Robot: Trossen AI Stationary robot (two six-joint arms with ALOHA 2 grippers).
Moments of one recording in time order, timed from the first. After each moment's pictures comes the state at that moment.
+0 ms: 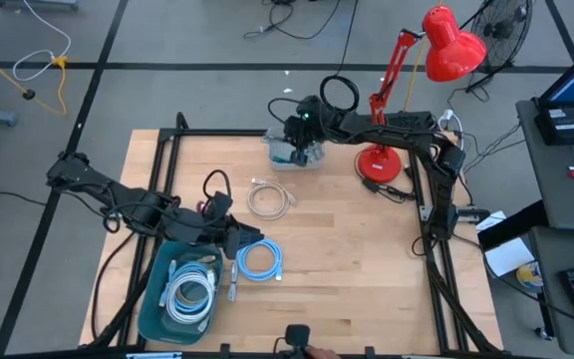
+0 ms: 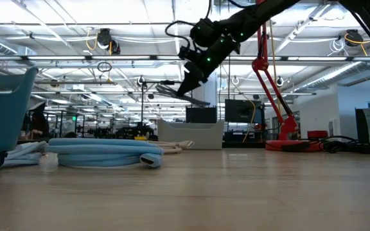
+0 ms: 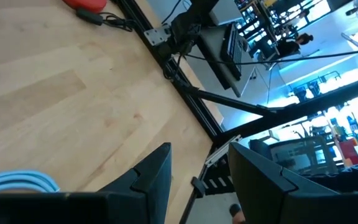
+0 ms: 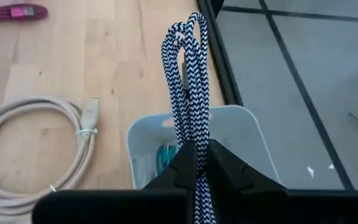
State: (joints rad) left arm -0.43 1.22 1.16 -0.34 -0.43 -1.15; right arm -0.51 1.92 1.57 -0.33 -0.13 -0.36
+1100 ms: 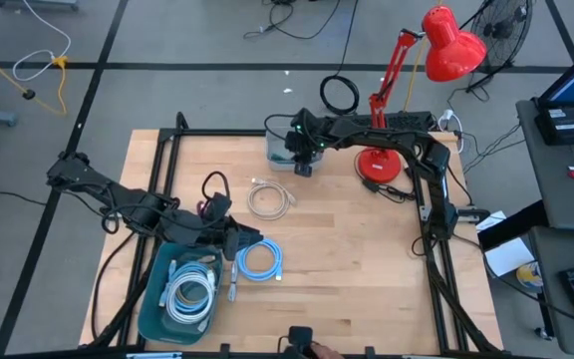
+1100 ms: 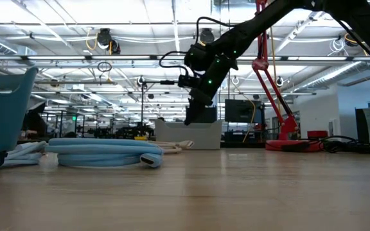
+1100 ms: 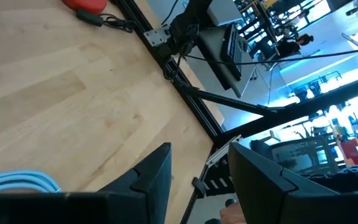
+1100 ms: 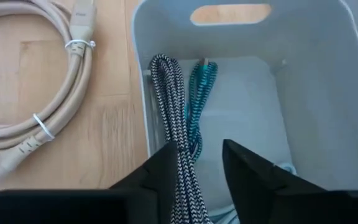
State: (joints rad) left arm -0.45 1.22 1.16 -0.34 -0.45 -1.15; right arm -0.51 2.04 1.57 -0.47 -0.12 -0.39
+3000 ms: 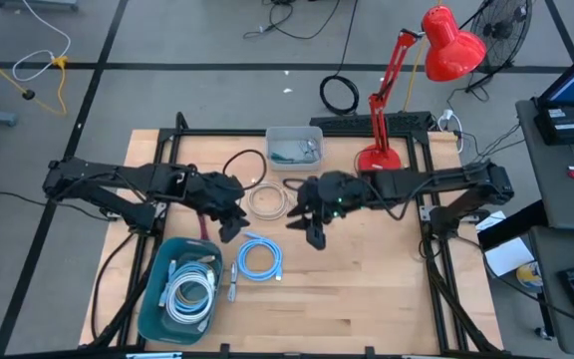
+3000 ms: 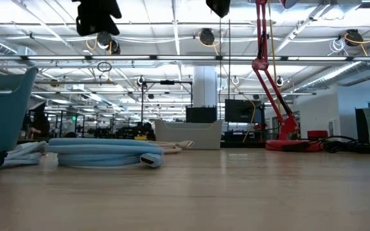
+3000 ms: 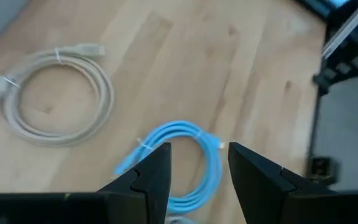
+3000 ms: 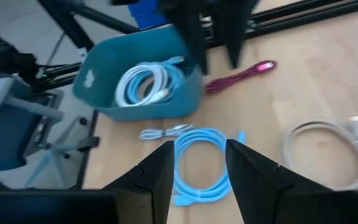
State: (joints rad) left arm -0.08 1.22 1.16 -0.77 0.03 -0.57; right arm 0.10 1.55 1.45 -0.44 -0.08 0.33
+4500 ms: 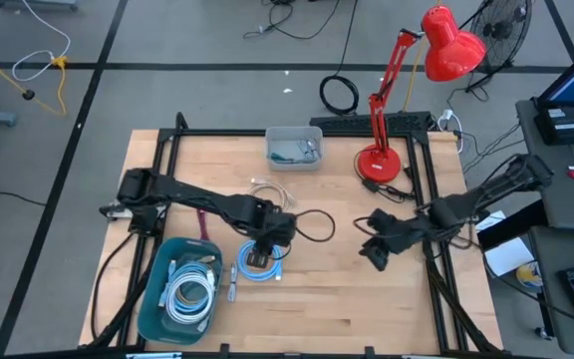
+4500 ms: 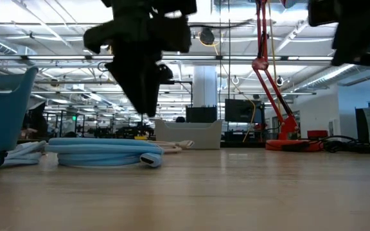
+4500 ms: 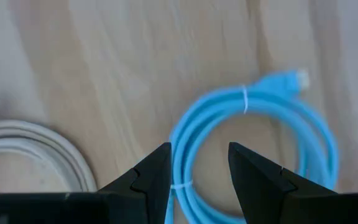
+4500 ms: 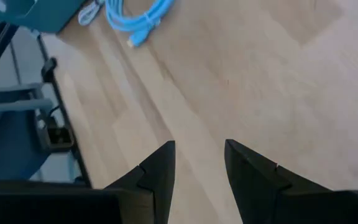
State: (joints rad) left arm -0.12 1.88 1.42 -0.85 0.05 0.13; right arm 0.45 0.99 0.75 -0.62 0.13 1.12
